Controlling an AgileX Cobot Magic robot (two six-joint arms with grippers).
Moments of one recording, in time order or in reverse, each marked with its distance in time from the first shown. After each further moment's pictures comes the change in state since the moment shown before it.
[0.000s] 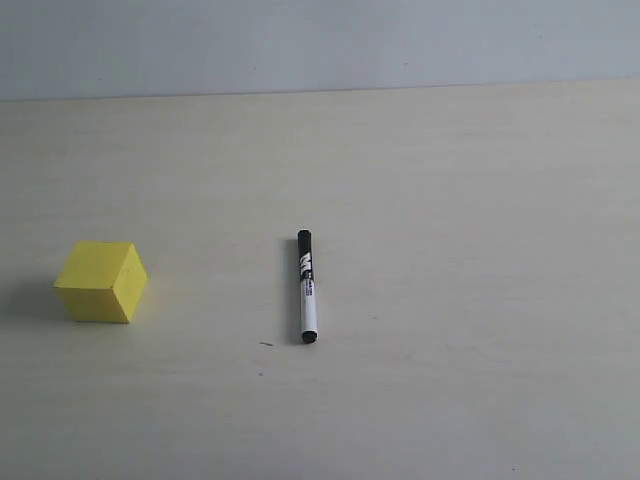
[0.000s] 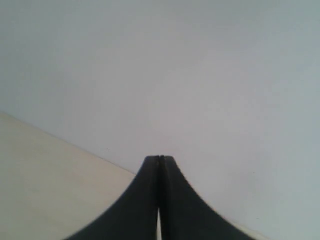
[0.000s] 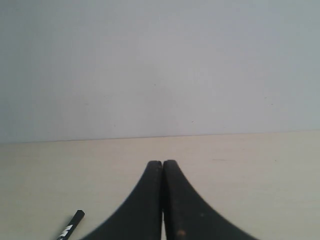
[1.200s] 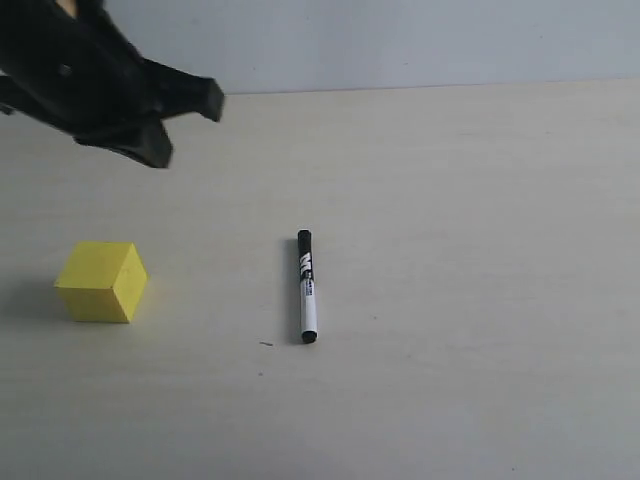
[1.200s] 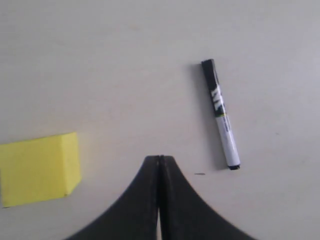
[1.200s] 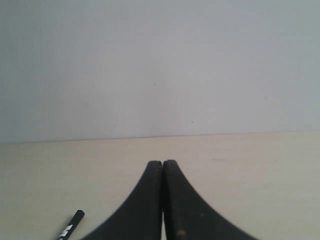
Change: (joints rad) left arm -0.626 1.538 -1.268 0.031 1.030 0.116; right arm 0.000 0.000 0.000 0.000 0.000 0.000
